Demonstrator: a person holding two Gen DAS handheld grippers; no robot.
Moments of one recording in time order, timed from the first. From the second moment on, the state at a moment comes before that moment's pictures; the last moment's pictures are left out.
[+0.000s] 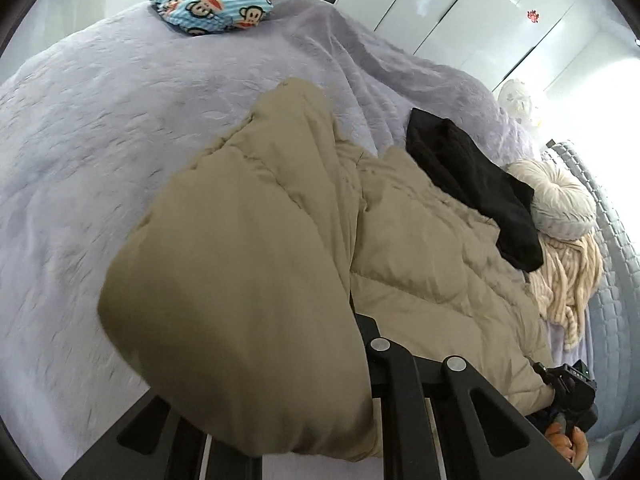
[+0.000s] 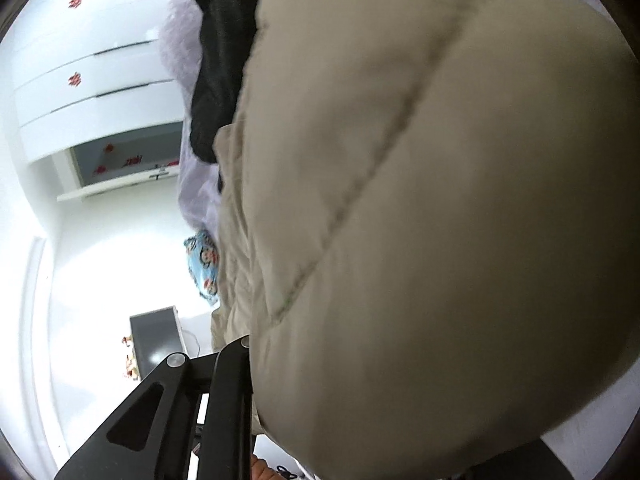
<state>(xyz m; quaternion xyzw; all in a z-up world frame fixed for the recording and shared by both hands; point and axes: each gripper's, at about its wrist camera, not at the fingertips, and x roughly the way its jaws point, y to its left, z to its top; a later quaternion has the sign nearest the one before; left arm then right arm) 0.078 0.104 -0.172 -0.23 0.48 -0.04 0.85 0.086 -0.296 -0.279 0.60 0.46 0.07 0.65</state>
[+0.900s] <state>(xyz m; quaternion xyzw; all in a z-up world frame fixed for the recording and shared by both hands) -0.113 0.215 -0.160 -0.17 0.59 0.00 0.79 -0.082 -0.234 -0.244 0.47 0.60 -0.06 0.64</state>
